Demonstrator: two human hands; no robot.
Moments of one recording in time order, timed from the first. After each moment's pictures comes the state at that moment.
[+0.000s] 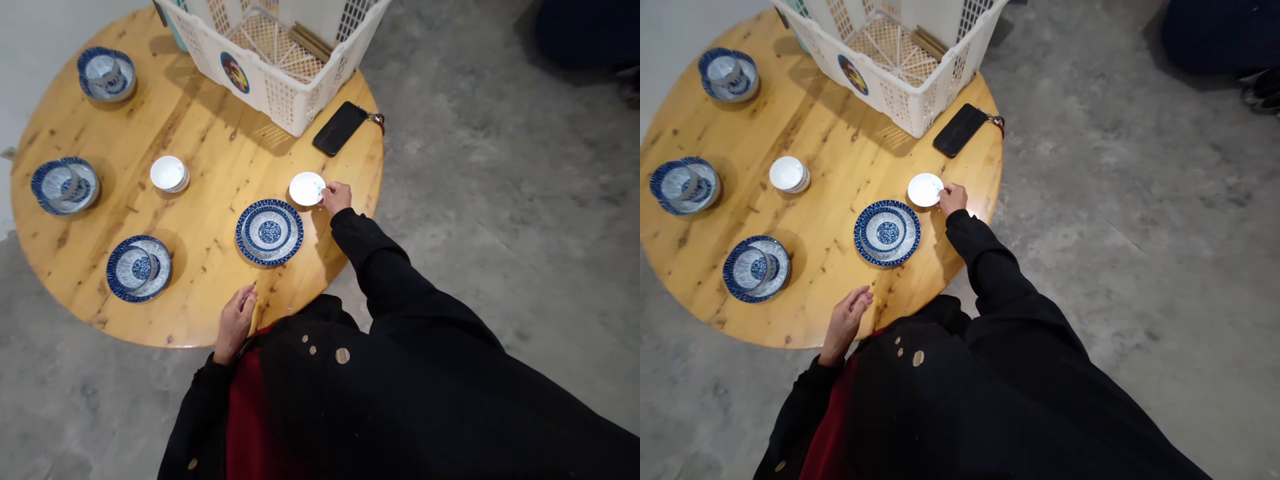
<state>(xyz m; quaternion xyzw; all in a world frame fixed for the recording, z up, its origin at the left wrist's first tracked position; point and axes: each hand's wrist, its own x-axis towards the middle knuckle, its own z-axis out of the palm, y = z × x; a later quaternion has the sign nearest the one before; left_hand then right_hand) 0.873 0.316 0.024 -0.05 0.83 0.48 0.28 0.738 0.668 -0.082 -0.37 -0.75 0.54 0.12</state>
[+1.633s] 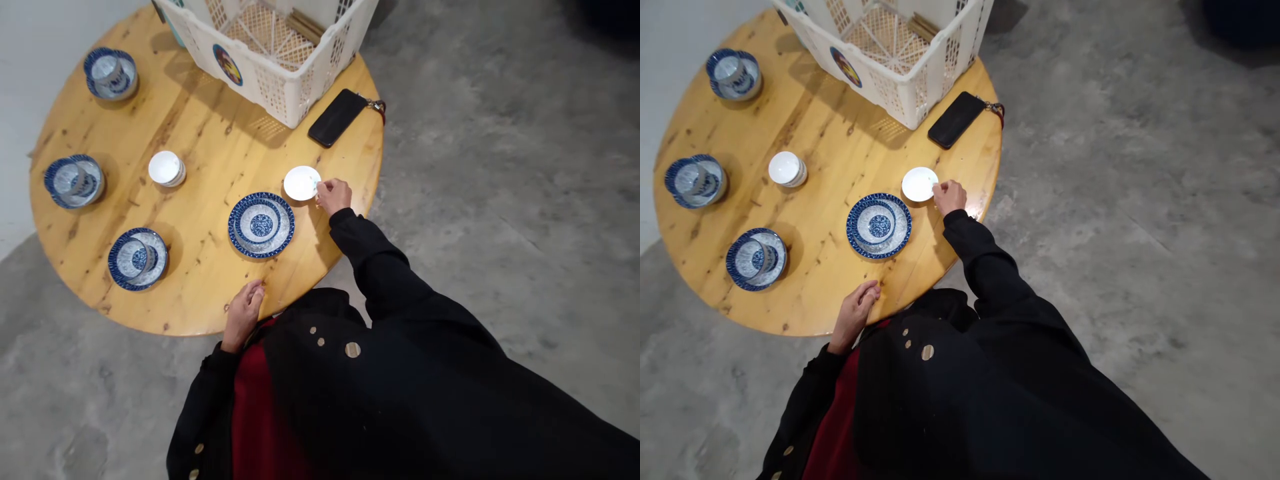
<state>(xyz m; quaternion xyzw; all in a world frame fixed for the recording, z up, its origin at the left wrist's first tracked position) 0.896 0.357 0.023 -0.02 0.84 0.46 0.28 0.760 0.680 -0.087 -0.32 -0.80 0.49 0.13</state>
